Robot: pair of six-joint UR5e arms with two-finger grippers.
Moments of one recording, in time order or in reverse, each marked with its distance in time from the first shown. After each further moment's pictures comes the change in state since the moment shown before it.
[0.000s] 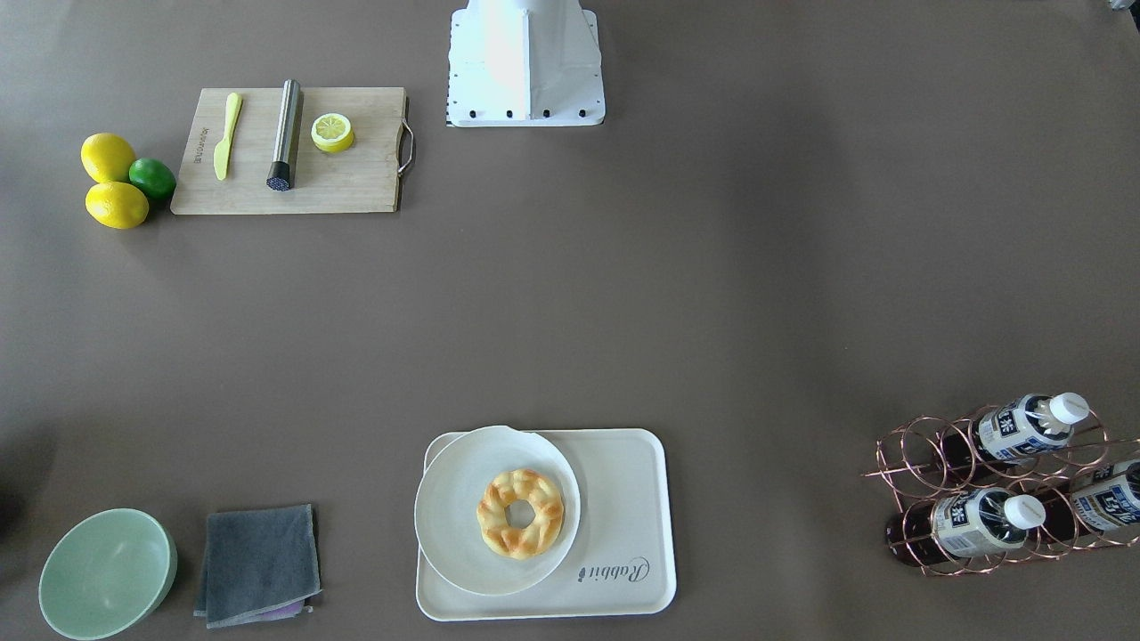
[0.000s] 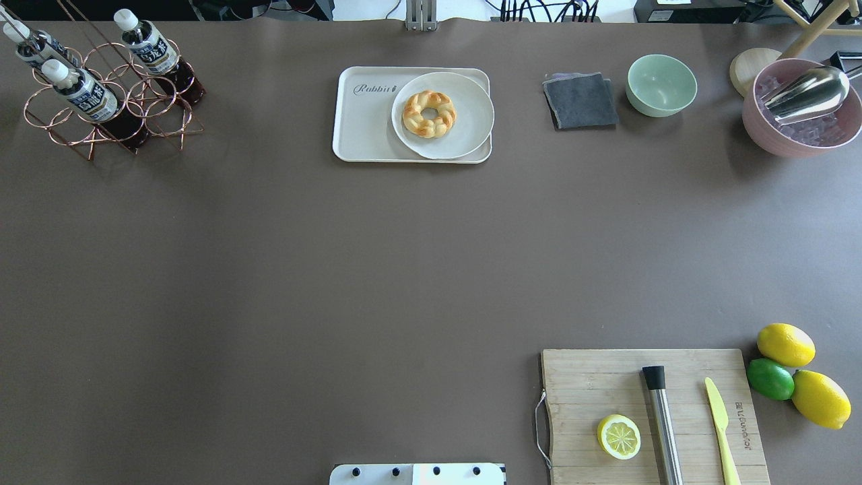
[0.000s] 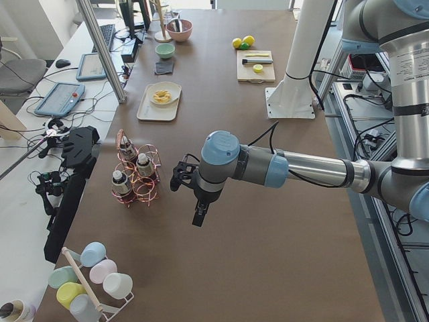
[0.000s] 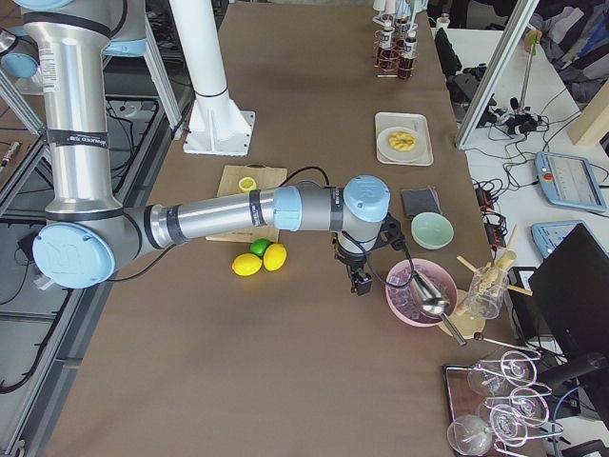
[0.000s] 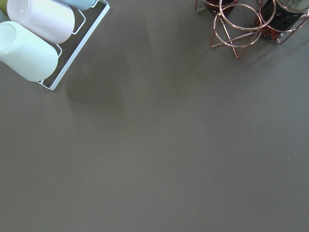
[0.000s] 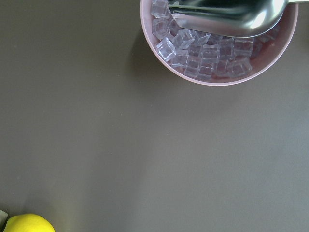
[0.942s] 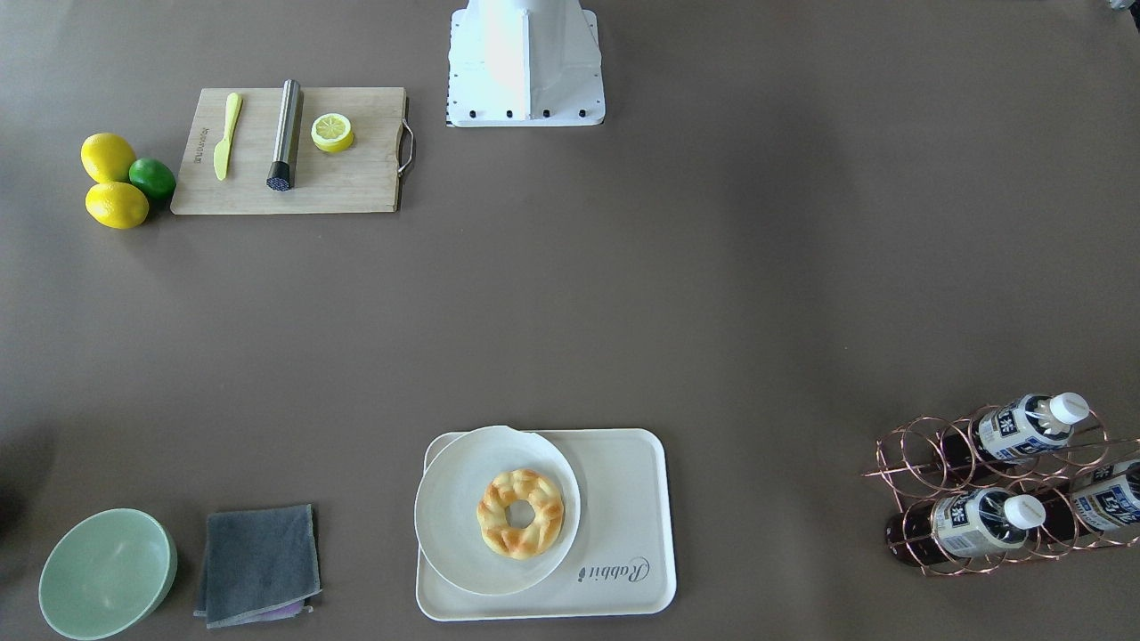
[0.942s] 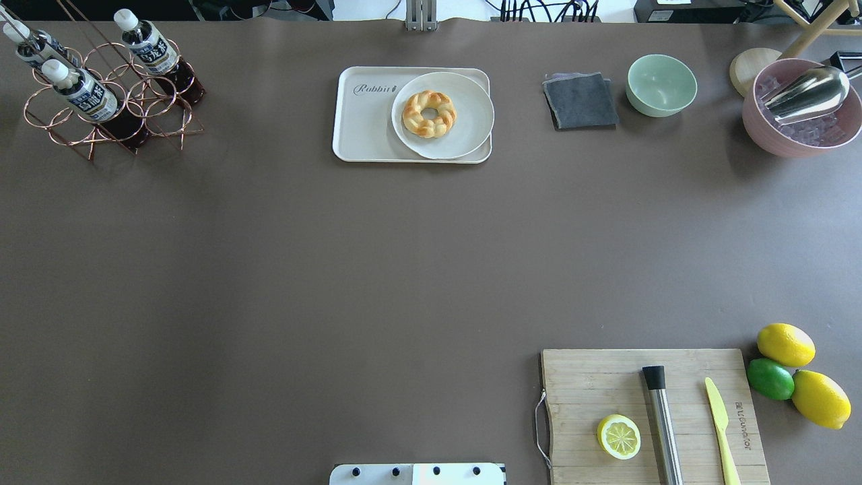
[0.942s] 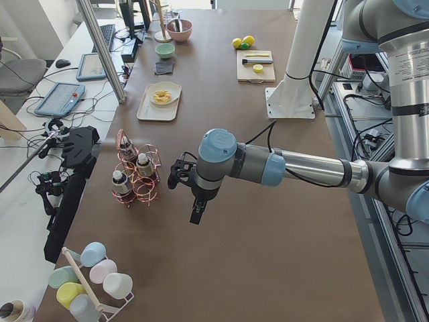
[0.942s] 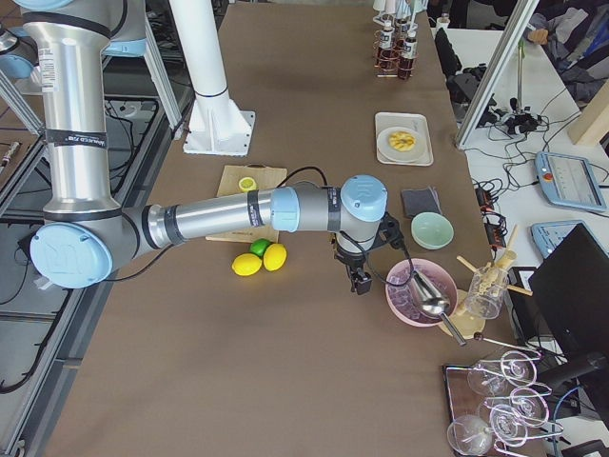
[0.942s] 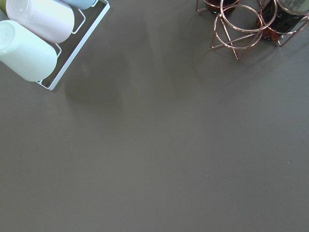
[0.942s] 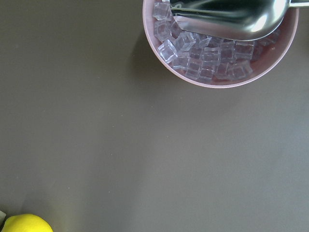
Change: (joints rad) left arm 0.009 -0.019 0.002 -0.001 -0.002 -0.022; right arm 0.000 -0.011 0.007 0.024 0.001 0.001
